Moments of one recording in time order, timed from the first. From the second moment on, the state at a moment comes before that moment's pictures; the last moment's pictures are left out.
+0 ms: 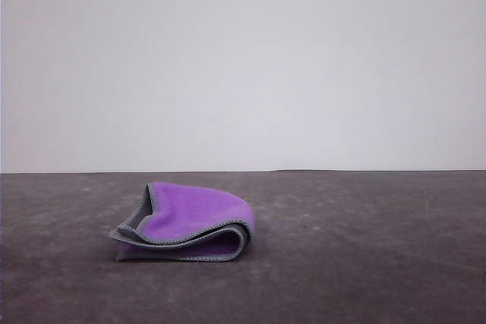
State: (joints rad) left_arx 0.02 0.00 0.03 -0.12 0.03 -0.04; right_arx -0.03 0.01 0.02 -0.17 0.05 0.02
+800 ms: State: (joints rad) left_arx 0.02 0.00 0.03 -0.12 0.03 -0.04; right_arx -0.03 0.01 0.02 -0.17 0.05 0.02
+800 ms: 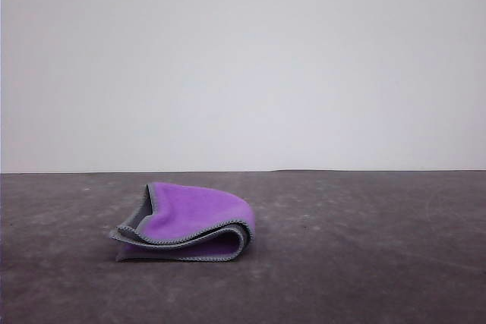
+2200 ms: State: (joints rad) left_arx 0.02 0.00 0.03 -0.12 0.03 -0.04; right_arx -0.03 0.01 0.02 -0.17 0.05 0.02
